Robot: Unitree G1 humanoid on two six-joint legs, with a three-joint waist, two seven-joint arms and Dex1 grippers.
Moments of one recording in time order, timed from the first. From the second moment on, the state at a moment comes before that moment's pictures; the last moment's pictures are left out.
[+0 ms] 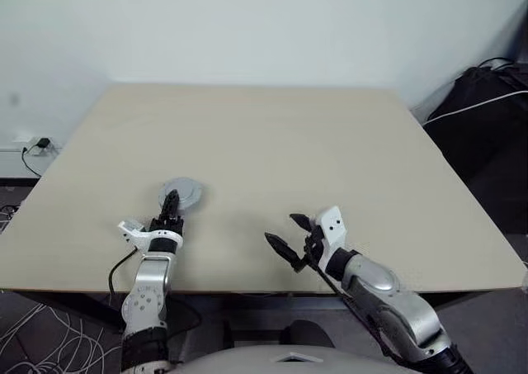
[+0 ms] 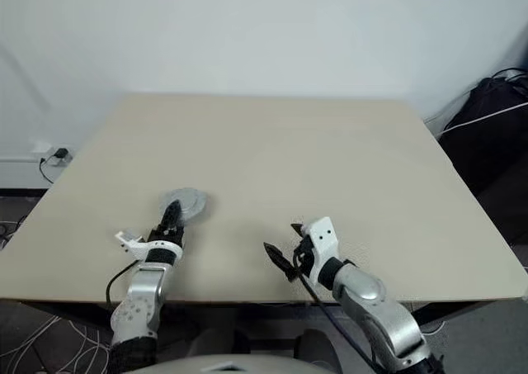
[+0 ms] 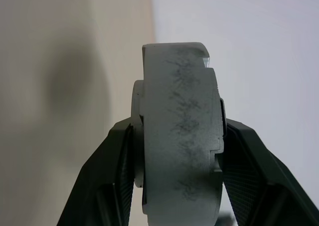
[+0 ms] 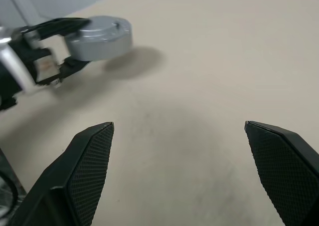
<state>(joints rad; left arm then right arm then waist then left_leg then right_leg) -0.01 -0.08 0.34 0.15 -1.32 0.26 -0.11 0.16 -0.45 0.32 -0.35 0.41 0.29 0.35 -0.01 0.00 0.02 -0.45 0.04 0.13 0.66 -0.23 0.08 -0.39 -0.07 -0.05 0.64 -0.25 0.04</state>
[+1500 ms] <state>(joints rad) -0.23 -0.08 0.53 0.31 -0.95 0.37 -0.02 0.21 -0.33 0.27 -0.21 0.20 0.19 0.49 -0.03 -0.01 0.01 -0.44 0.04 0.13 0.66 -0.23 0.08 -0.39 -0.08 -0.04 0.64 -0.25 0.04</state>
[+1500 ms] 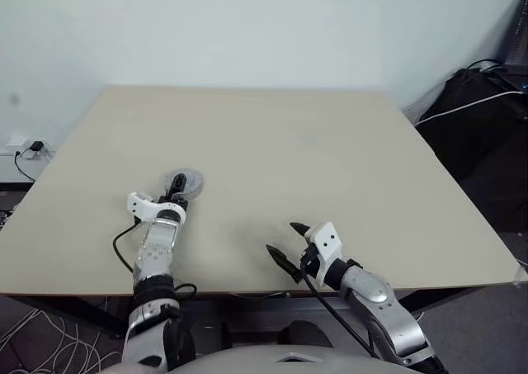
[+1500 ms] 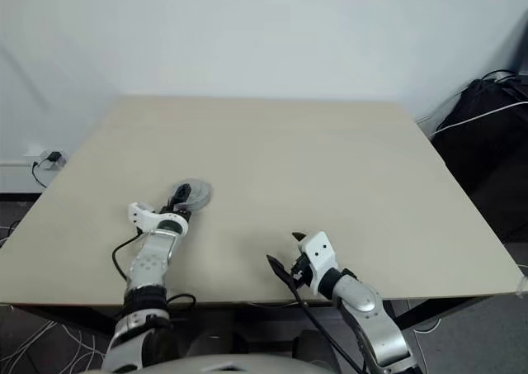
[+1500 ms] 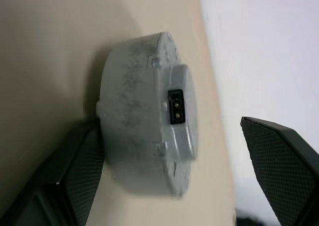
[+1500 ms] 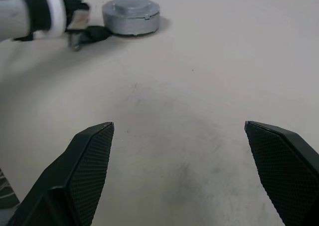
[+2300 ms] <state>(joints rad) 0.46 0.09 0.00 -0.26 -0.27 0.04 -0.21 0.31 -0.20 0.16 -0.13 0.12 -0.02 0.33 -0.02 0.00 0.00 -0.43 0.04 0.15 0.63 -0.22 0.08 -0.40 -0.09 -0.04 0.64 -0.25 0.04</state>
